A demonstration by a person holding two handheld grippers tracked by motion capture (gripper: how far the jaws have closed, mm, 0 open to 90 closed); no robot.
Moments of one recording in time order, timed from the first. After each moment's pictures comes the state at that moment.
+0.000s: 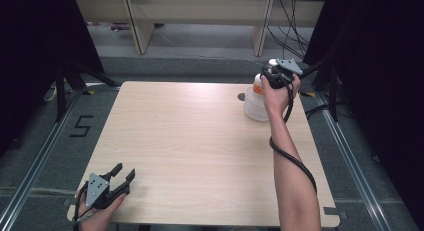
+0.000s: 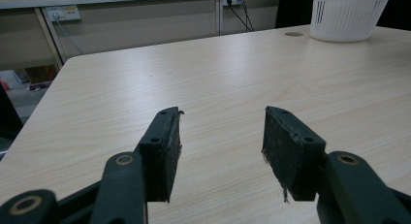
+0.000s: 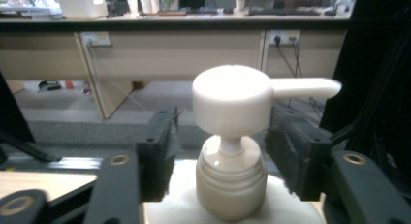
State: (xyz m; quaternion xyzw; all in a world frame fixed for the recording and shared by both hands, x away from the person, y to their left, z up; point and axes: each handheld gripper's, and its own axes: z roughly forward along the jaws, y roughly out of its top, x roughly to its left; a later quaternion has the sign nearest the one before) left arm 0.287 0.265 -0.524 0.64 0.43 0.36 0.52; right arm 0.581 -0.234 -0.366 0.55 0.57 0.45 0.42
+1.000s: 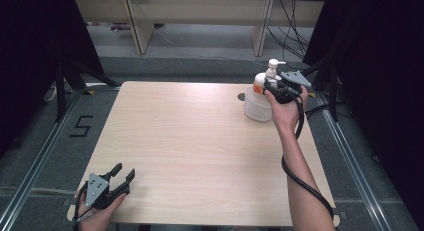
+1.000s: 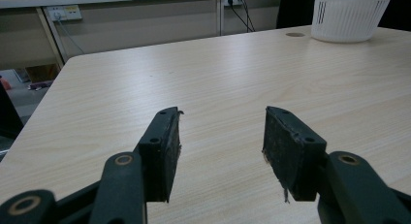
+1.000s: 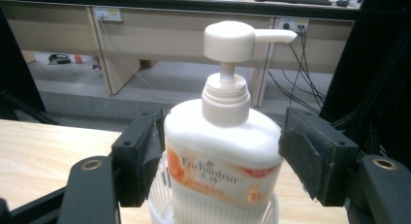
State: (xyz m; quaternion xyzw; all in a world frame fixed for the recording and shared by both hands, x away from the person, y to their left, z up) left arm 0.288 0.265 -0.525 0.64 0.43 0.36 0.53; right arm 0.519 -0.242 -0.364 0.53 0.60 0.44 0.40
